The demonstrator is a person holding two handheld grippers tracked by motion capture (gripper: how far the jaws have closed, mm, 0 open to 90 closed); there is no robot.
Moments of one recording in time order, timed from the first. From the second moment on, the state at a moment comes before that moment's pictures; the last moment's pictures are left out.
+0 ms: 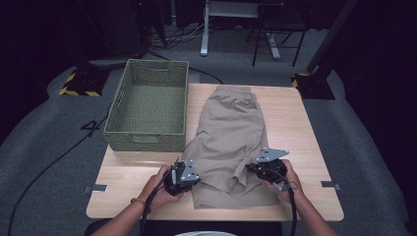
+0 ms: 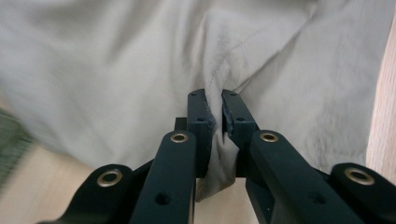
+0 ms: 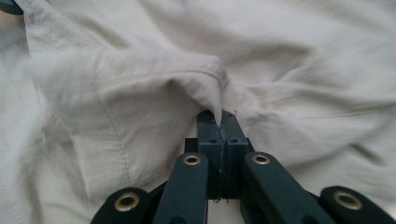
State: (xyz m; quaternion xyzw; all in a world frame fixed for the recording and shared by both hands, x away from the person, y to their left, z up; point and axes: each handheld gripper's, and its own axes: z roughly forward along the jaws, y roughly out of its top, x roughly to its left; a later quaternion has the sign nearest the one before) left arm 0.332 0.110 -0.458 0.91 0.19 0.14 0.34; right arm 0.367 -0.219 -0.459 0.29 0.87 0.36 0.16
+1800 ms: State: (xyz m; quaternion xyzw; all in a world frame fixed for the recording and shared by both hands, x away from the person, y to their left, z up) left arm 0.349 0.083 -0.504 0.91 0.19 0.07 0.37; right arm 0.354 -0.270 -0.501 0.30 0.86 0.38 0.14
